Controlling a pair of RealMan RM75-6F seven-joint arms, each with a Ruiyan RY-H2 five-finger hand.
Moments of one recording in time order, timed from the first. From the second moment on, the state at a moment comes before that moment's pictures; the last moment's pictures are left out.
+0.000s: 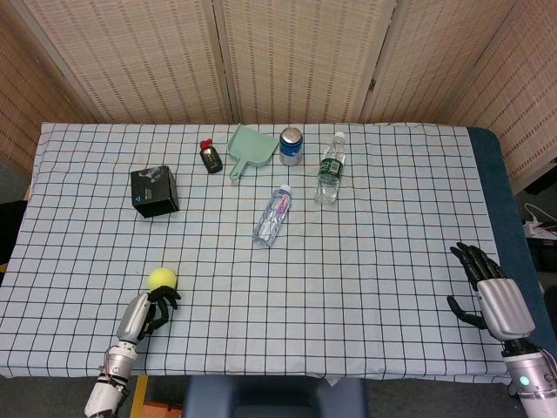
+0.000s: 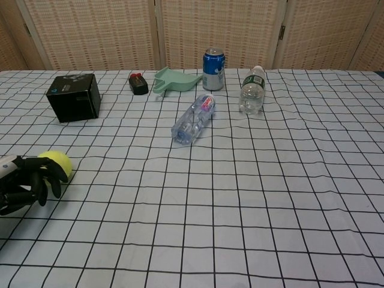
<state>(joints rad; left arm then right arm) -0.25 -1.68 -0.06 -1.34 1.40 1.21 -0.42 0.13 -1.13 0.02 -1.57 -1.56 1.42 0.16</state>
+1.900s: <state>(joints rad) -0.45 -1.77 -0.14 -1.01 1.39 1.11 -0.21 0.14 -1.13 0.02 -1.57 -1.56 1.40 0.15</state>
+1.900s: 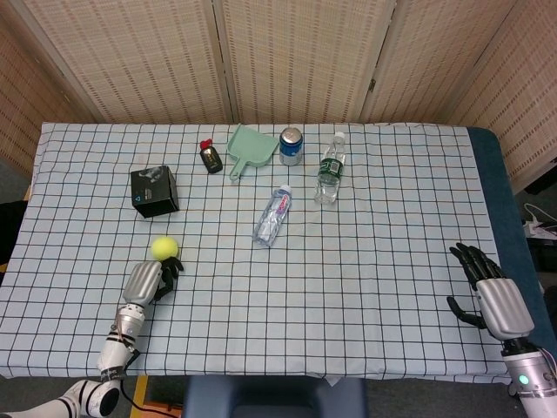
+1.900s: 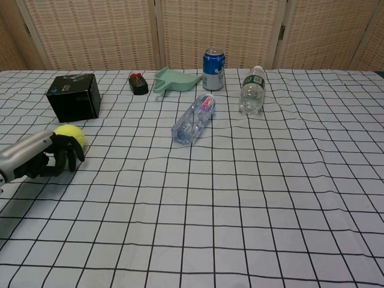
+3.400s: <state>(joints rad) -0.58 -1.80 -0.13 -0.76 1.42 1.08 0.04 0.14 -1.13 0.01 -1.57 -1.55 1.39 0.15</state>
